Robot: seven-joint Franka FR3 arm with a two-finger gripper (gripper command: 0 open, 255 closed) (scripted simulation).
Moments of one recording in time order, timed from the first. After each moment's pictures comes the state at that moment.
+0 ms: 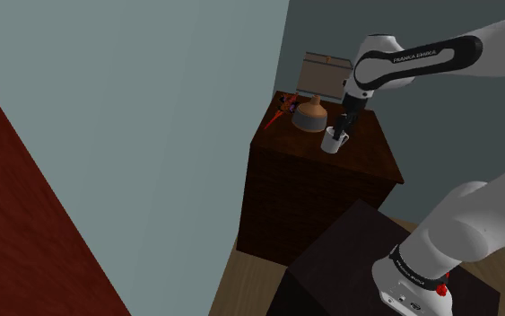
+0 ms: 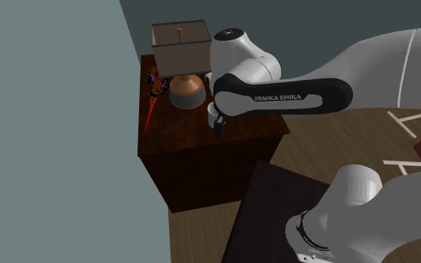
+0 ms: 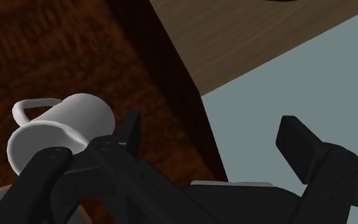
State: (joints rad) arm -0.08 -0.33 -0.28 -2.39 -0.10 2.03 -0.33
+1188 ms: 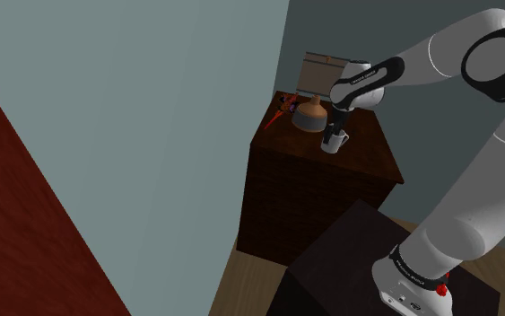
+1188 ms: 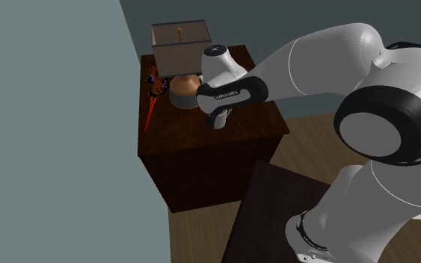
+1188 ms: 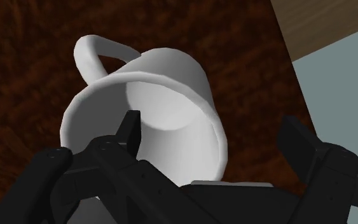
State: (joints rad) arm -0.12 0.09 -0.37 -2.22 -0.03 2.34 -0.51
